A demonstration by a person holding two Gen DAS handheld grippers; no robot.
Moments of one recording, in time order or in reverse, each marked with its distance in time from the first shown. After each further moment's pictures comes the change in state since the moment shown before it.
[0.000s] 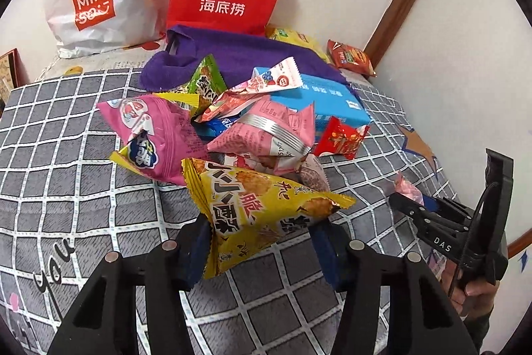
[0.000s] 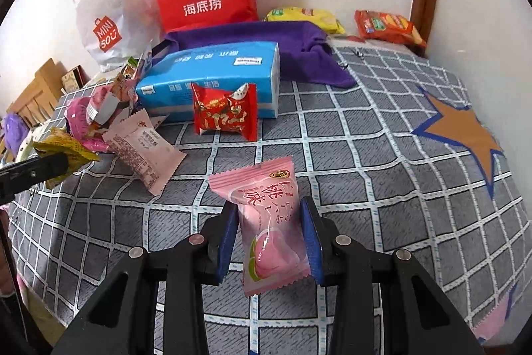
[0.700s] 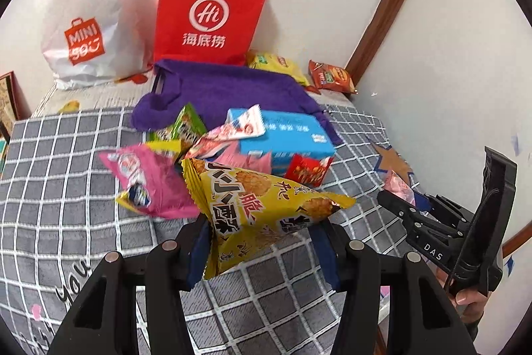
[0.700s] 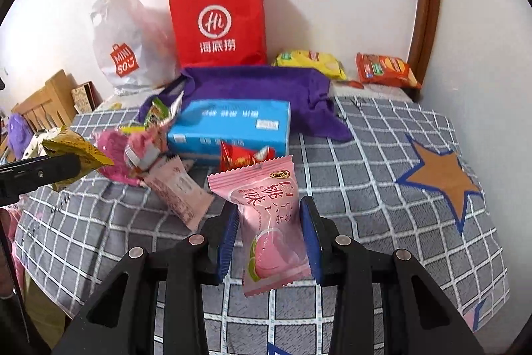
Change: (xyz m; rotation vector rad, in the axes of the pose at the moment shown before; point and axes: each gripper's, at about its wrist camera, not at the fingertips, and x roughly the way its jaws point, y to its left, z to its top) left arm -0.039 -0.025 0.035 0.029 -0.039 -0.039; right arm -0.056 0.014 0.039 -0.034 -0.100 0.005
